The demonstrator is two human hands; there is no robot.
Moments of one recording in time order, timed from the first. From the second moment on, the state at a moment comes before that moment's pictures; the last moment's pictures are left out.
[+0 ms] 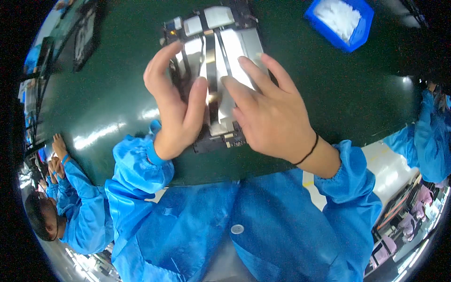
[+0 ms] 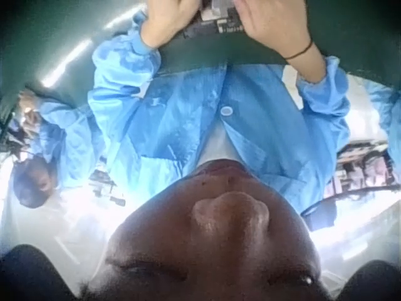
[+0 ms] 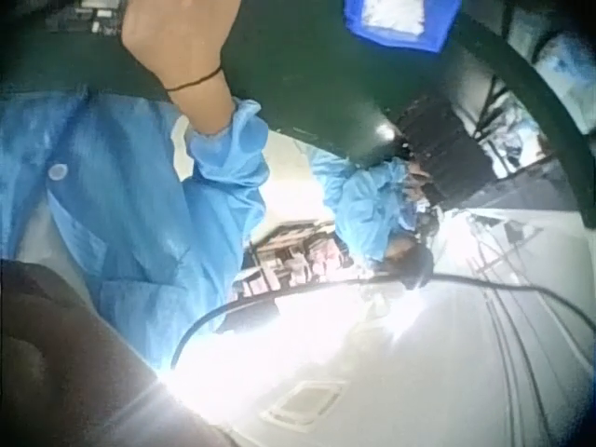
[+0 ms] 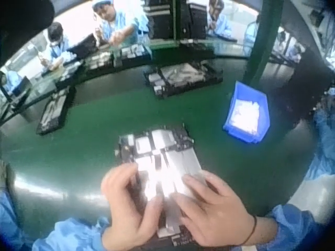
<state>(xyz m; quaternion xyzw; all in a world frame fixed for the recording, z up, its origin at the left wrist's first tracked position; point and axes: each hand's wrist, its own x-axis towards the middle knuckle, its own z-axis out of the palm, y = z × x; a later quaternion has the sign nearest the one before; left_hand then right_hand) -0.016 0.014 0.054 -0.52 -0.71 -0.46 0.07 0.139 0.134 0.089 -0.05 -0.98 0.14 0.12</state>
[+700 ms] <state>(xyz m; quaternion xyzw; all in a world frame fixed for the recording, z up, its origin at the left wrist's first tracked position) -0.022 -0.010 0.020 -0.55 -0.52 -0.64 0.11 -0.105 0.227 0.062 -0.25 -0.61 0.71 0.24</state>
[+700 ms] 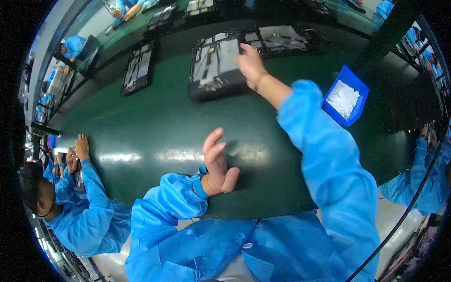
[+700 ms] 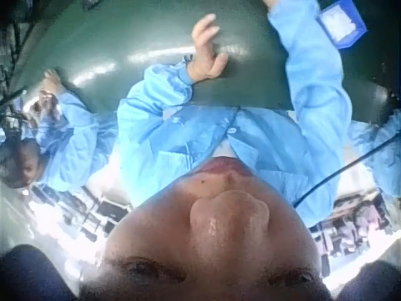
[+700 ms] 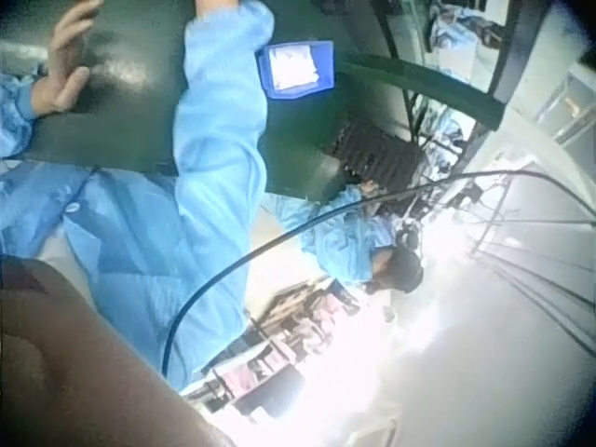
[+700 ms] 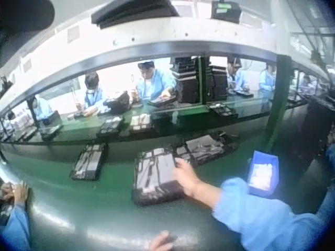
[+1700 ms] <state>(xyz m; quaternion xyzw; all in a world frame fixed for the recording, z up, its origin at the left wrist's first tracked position) -0.023 0.059 0.017 -0.48 -0.66 -0.57 -0.09 -0.123 0.508 0.092 -0.21 -0.90 0.32 -0.21</state>
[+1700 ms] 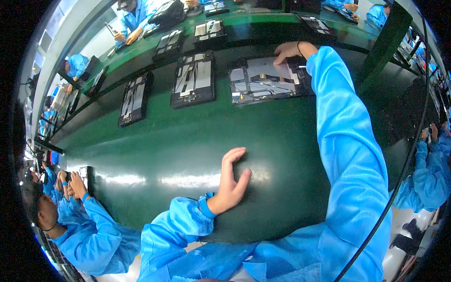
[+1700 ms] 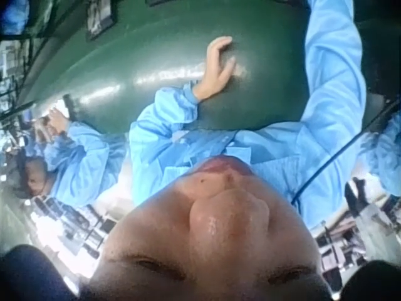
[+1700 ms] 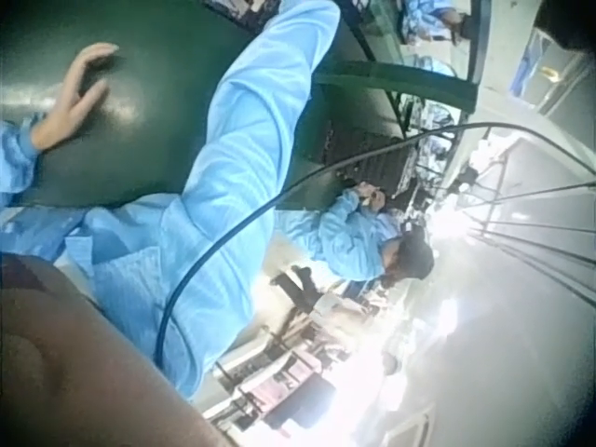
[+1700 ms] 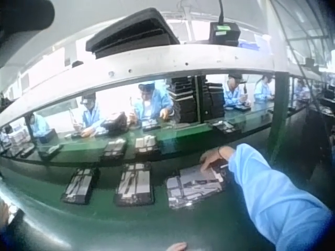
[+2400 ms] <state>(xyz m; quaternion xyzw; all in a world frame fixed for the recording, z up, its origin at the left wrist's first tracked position) 0.011 0.090 0.023 -0.30 -0.58 -0.72 -0.21 0.074 0.319 0.103 -0.17 -0.71 0.68 0.09</state>
